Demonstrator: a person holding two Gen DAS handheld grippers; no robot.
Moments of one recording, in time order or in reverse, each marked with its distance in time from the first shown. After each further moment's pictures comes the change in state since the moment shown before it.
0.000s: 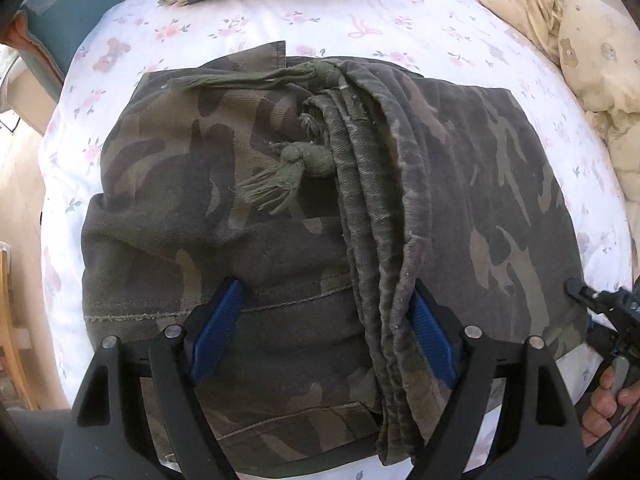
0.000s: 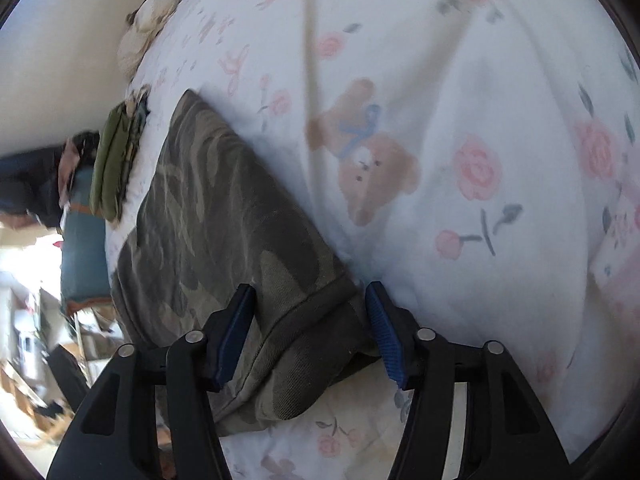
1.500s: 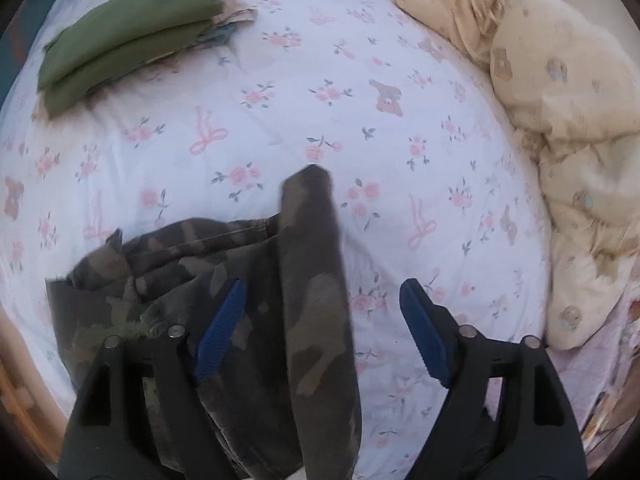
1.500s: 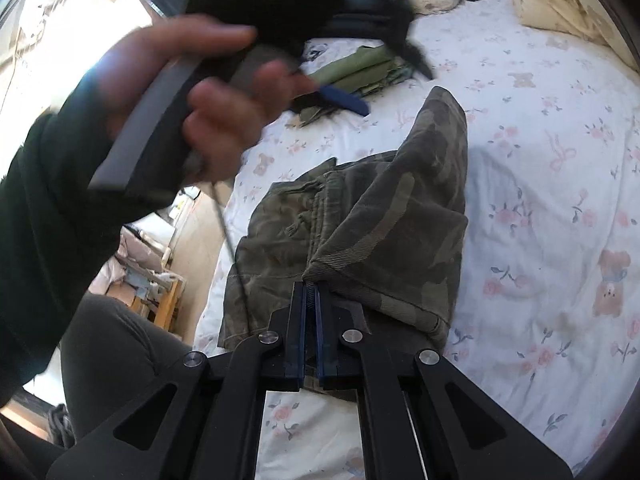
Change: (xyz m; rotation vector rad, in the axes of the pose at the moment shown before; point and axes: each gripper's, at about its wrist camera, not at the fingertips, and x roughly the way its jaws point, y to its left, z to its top) left arm -0.035 -0.130 0.149 0.158 0.139 -0.190; right arm -0.030 0.171 -0.100 -0.759 -0.015 0.269
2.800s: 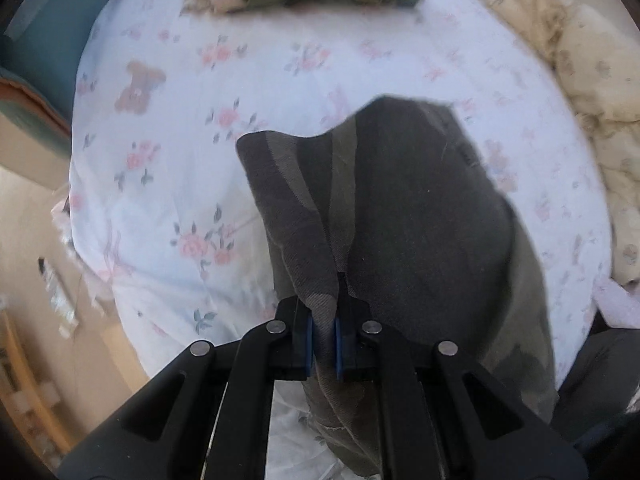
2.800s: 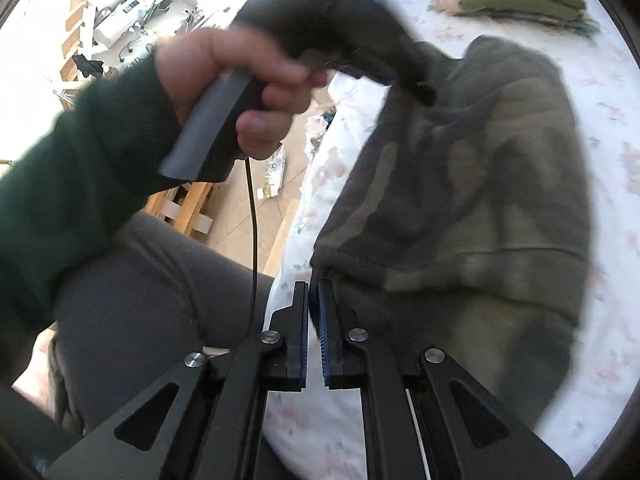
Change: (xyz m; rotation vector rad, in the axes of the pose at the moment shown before) left arm -0.037 0.254 -0.118 -0.042 -0.044 0.067; right arm 0.131 0.156 -0.009 -0.223 0.420 0.132
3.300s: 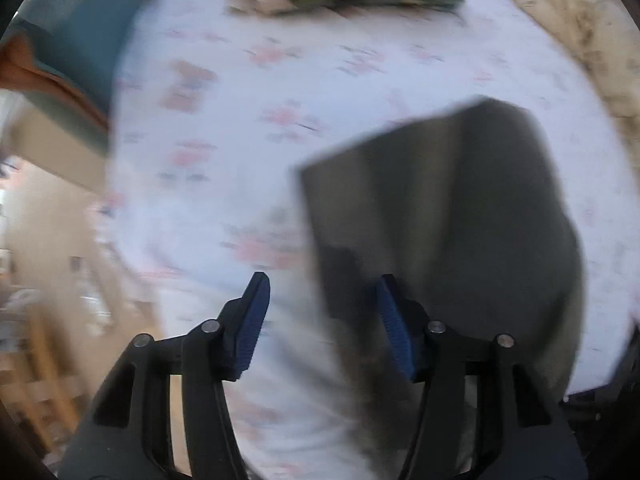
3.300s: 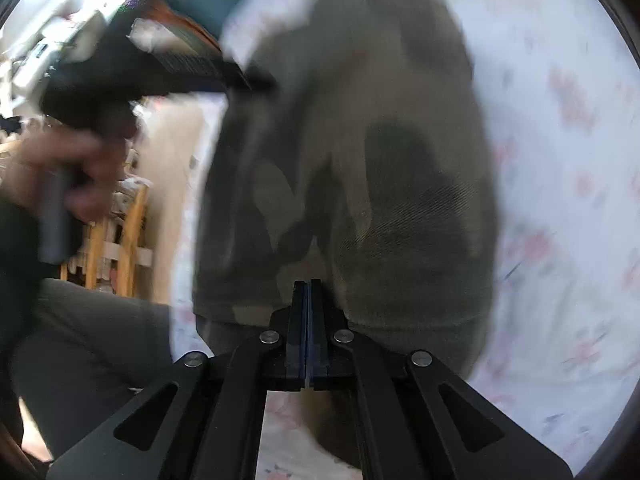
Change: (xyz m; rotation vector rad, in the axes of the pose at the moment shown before) left arm 0.006 0.016 -0.003 -0.005 -0.033 0.233; right arm 0.049 -0.089 0.003 0.269 0.052 -0.209
